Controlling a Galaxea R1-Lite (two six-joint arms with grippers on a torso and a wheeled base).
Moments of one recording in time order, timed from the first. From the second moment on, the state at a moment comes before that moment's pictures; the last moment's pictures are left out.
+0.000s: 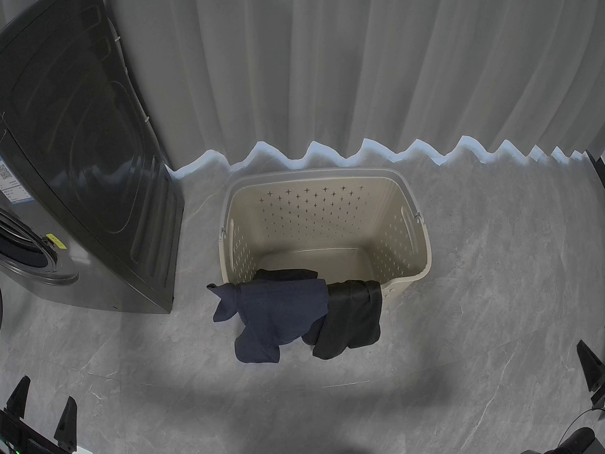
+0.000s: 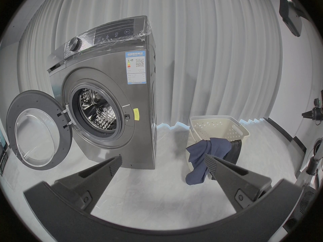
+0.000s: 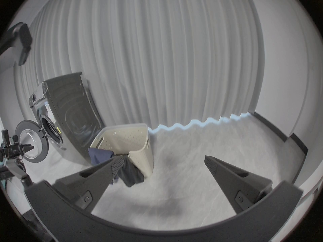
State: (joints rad) left arm 0.00 0.02 -0.02 0.00 0.04 -0.03; right arm 0.07 0.30 -0.22 -0.03 -0.01 0.08
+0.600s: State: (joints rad) left arm 0.00 0.02 -0.02 0.00 0.04 -0.03; right arm 0.30 1.12 -0.16 -0.56 0.00 0.23
